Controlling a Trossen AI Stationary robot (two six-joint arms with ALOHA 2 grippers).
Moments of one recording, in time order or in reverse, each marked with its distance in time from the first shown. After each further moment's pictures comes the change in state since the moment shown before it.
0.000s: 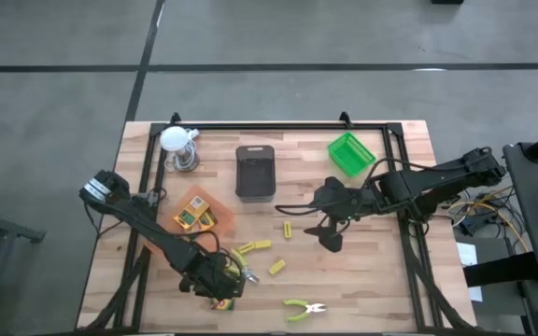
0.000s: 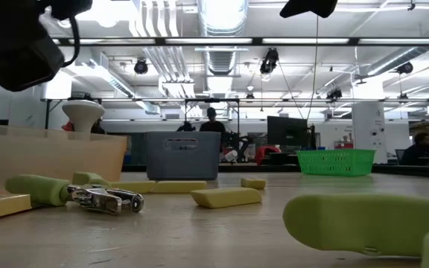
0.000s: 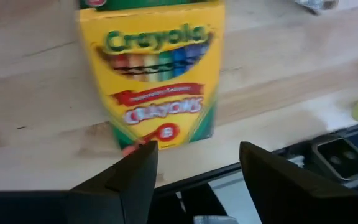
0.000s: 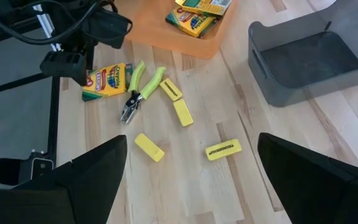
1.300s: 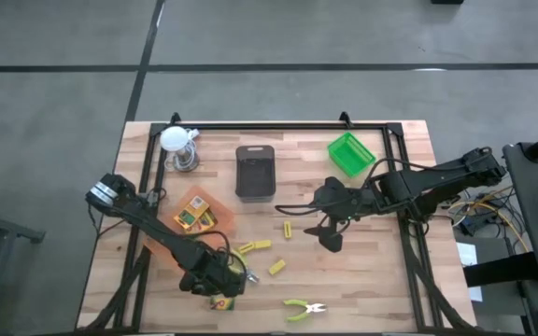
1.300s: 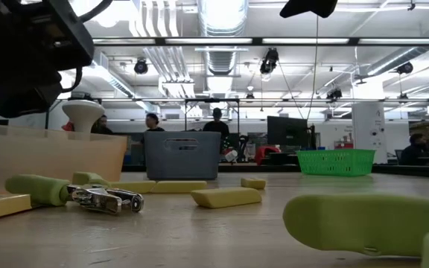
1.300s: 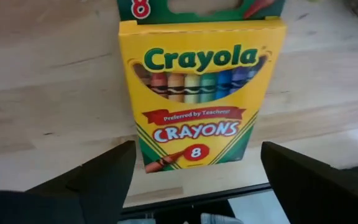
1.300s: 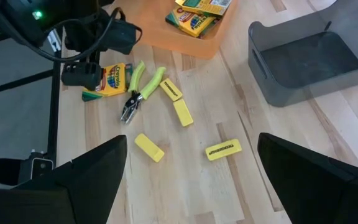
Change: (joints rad) left arm 0.037 0.058 -0.002 -0.039 0.112 -0.025; right arm 0.000 0.000 0.000 0.000 0.000 0.000
